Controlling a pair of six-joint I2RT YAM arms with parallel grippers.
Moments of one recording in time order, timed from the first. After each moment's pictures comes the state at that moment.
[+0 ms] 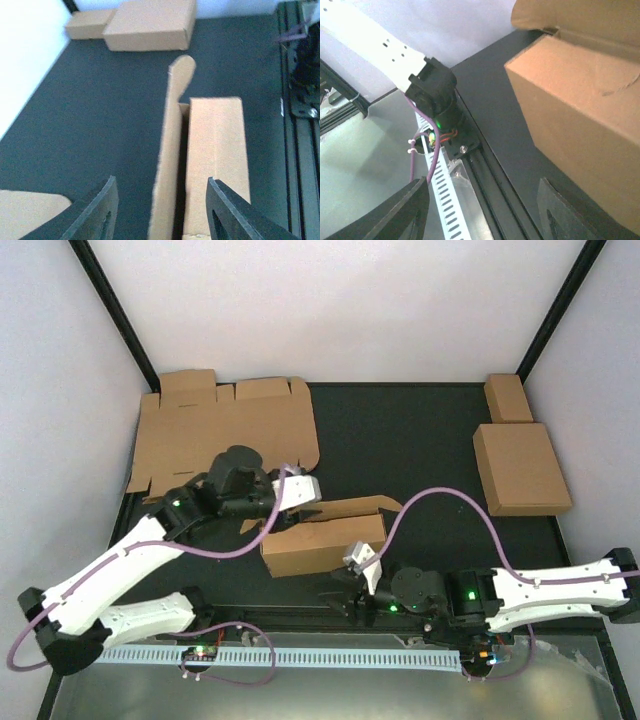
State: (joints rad) left arm -0.82 1.04 1.10 -0.64 0.34 0.46; right arm 1.61 0.79 0.57 -0.16 0.26 0.50
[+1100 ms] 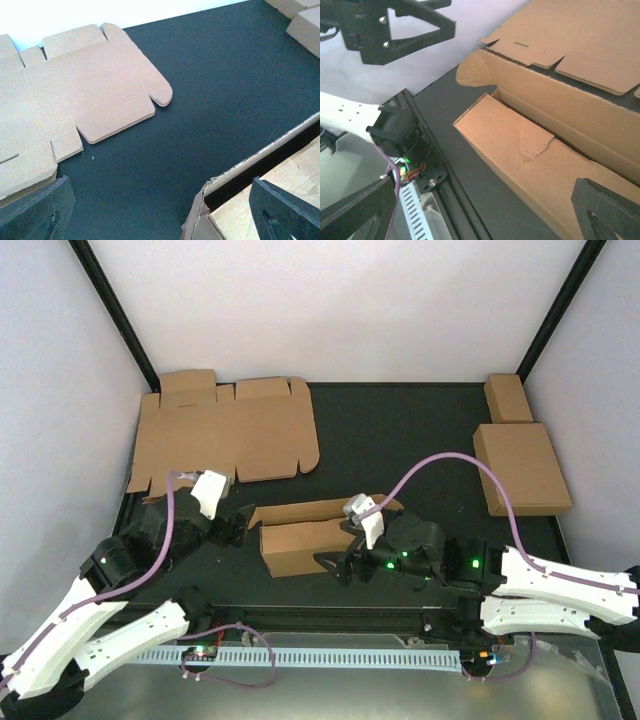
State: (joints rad) left arm -0.79 0.61 0.99 -0.96 -0.31 -0.26; right arm 1.32 0.90 0.88 -0.41 0.11 0.43
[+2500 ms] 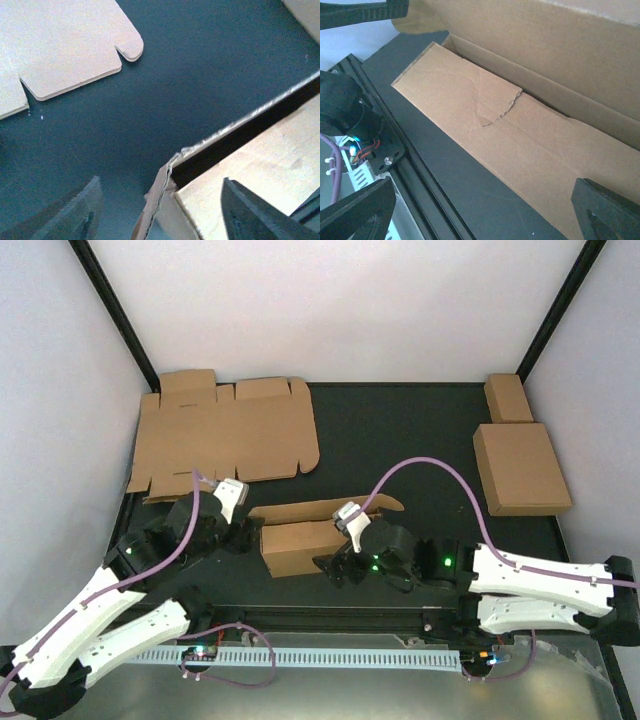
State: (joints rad) left arm -0.77 0.65 0.90 -0.93 -0.15 -0.38; right arm 1.32 0.99 0.84 -0.46 0.20 0.47
